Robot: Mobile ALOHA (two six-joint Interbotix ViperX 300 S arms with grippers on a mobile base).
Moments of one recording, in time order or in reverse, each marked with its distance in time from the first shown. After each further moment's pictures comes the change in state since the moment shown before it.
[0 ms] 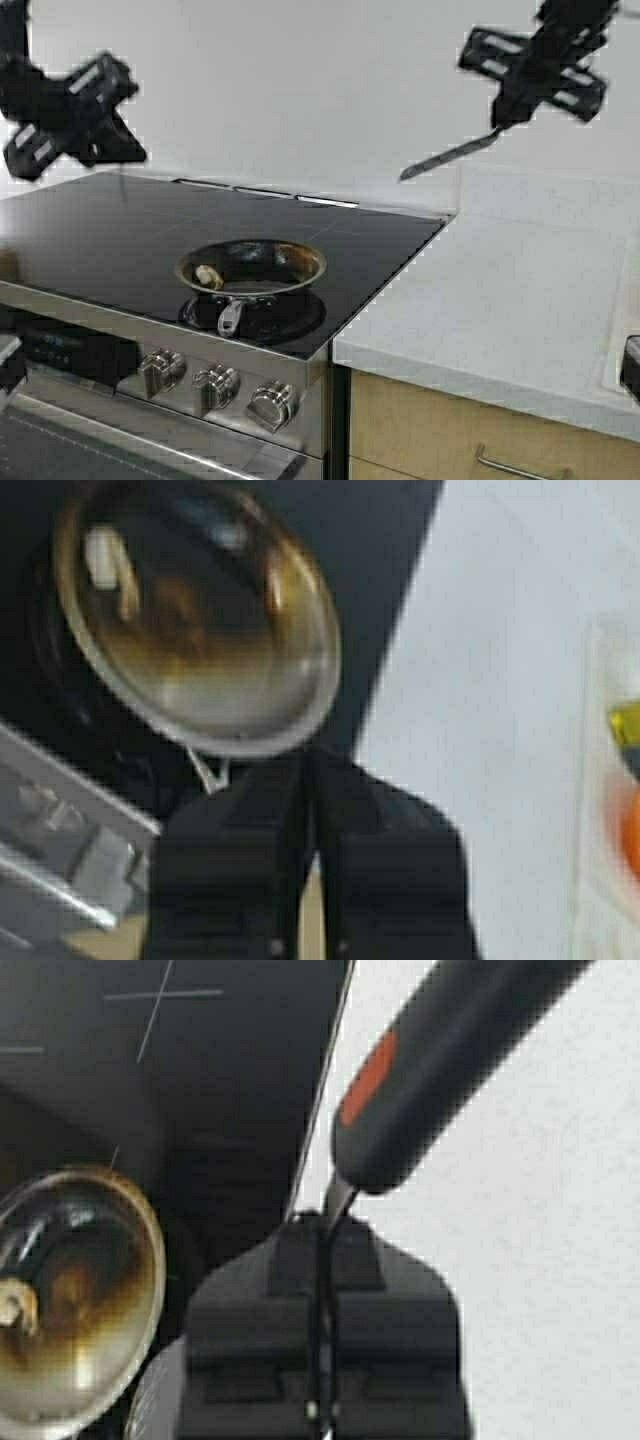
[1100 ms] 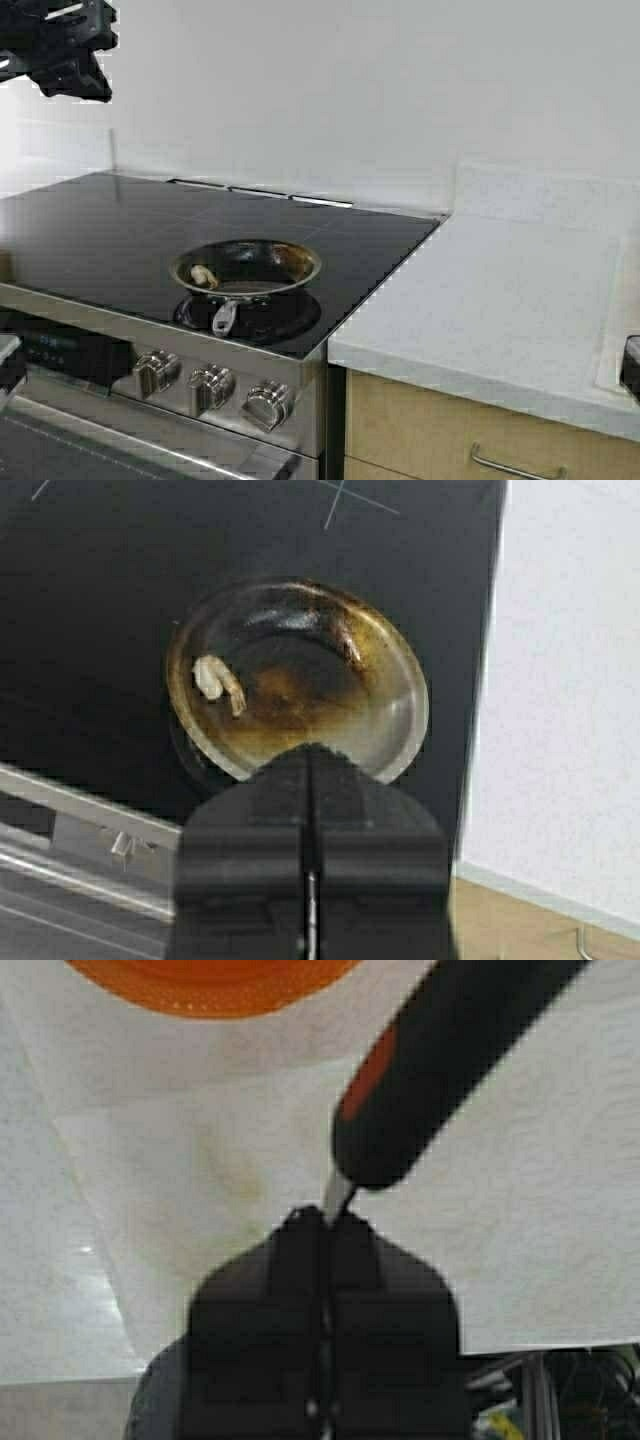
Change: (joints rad) left arm 0.000 -0.281 -0.021 0.311 0.272 -0.002; right arm -0.844 0.423 -0.199 -0.362 0.683 -0.017
